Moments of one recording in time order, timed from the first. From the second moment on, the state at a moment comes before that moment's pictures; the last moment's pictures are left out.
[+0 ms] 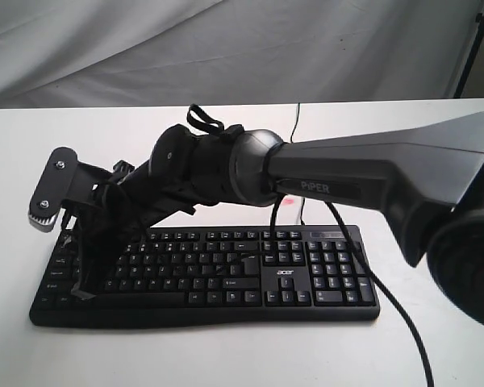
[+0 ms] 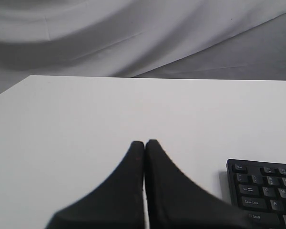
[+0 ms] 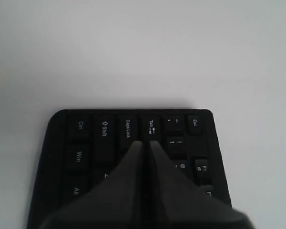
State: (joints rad) left arm 0.03 0.00 -0.01 0.06 0.27 -0.02; right arm 0.73 2.26 -1.68 0.86 0.47 -1.37
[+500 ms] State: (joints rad) left arm 0.03 0.00 -0.01 0.06 0.27 -0.02; right arm 0.69 2.26 -1.68 0.70 0.54 -1.23
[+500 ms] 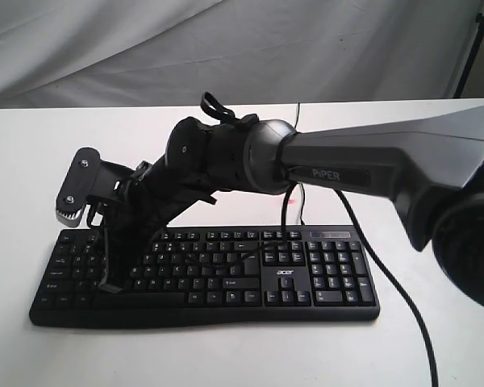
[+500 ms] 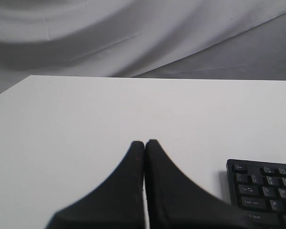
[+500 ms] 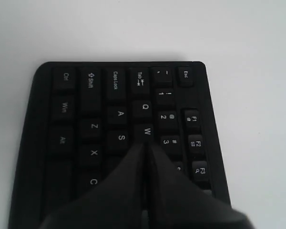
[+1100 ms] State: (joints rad) left arm 0.03 0.00 -0.01 0.06 0.27 -0.02; right arm 0.65 2.14 -1.49 0.67 0.52 -1.24
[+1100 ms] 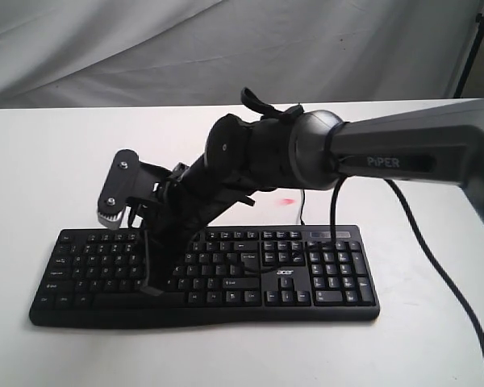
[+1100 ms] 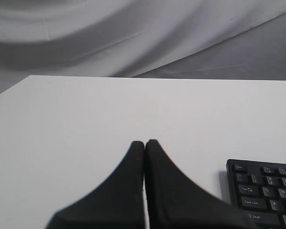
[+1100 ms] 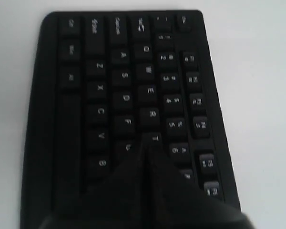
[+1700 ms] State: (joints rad) left arm 0.03 0.00 -0.01 0.06 0.27 -0.02; right arm 0.64 2.14 -1.47 0.75 0.51 -1.32
